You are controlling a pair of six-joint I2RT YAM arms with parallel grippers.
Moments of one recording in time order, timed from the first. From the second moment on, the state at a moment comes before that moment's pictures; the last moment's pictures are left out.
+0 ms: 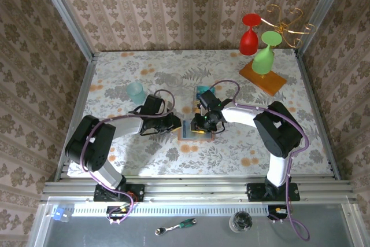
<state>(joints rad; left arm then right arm) -0.53 1.62 0.73 -0.05 0.58 -0.78 0.61 1.86 1.09 -0.40 -0.38 0.71</state>
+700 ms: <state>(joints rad) -0.59 1.72 0.80 0.00 0.58 -0.82 0.58 1.85 1.04 -0.31 -0.44 0.73</state>
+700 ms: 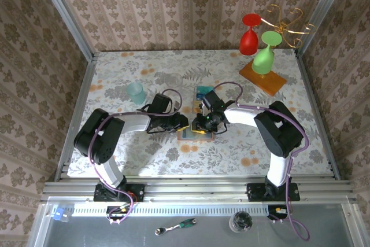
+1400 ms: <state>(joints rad) -0.61 1.72 0.81 -0.06 0.53 -0.82 0.57 1.85 1.01 -0.26 -0.47 0.74</state>
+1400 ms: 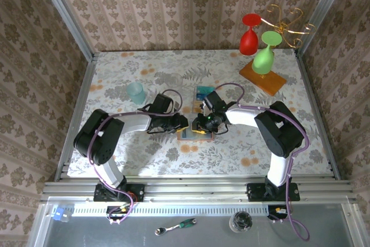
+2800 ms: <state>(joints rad) -0.72 1.84 0.97 0.00 0.58 -0.88 0.45 1.53 0.90 -0.35 -0.42 0.74</state>
